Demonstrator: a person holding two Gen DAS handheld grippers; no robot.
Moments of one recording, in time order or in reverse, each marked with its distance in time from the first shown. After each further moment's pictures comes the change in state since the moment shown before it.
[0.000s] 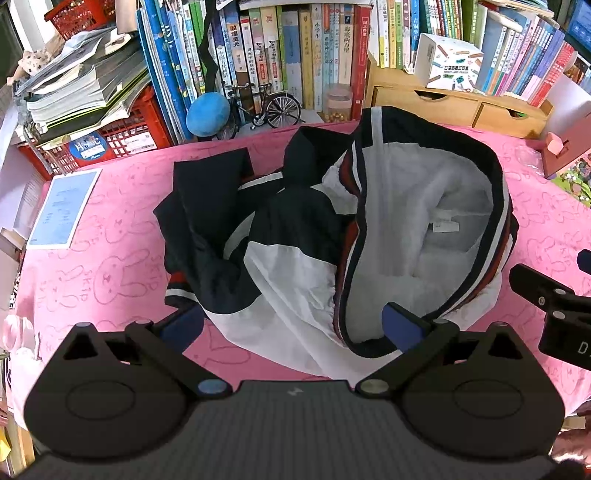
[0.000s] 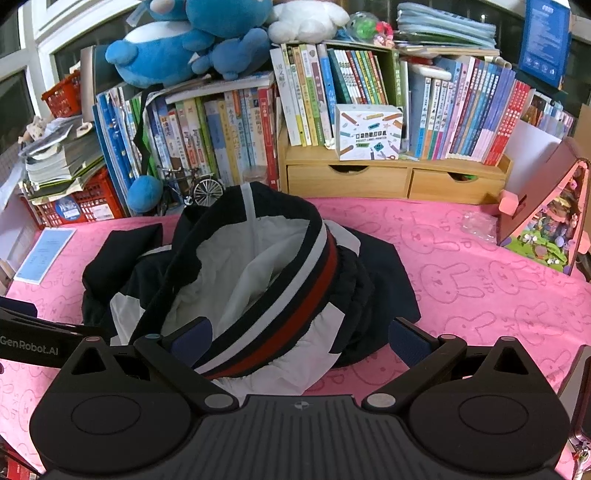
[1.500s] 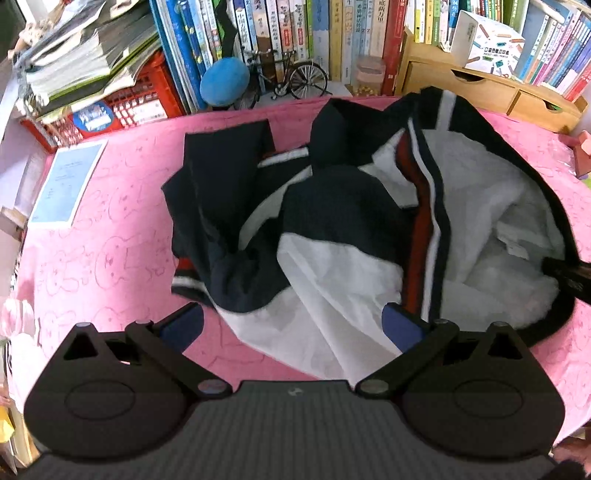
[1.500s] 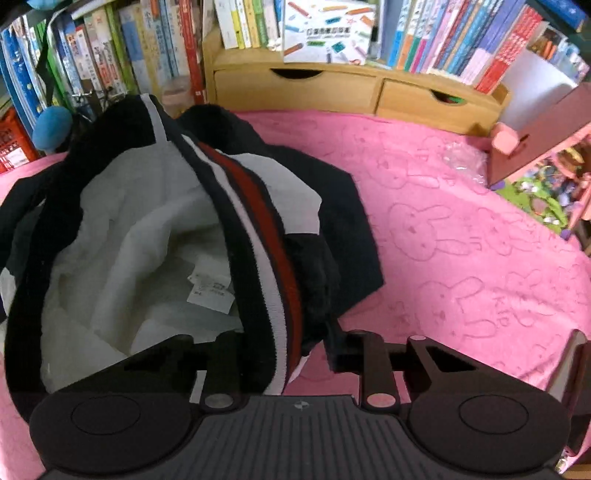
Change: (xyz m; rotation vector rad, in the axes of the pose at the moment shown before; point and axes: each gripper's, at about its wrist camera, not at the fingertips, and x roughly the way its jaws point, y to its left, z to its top) left arm 0.042 0.009 0.016 -0.029 0.080 0.058; right arm 0.105 -0.049 0.007 -0.001 0.263 -0.148
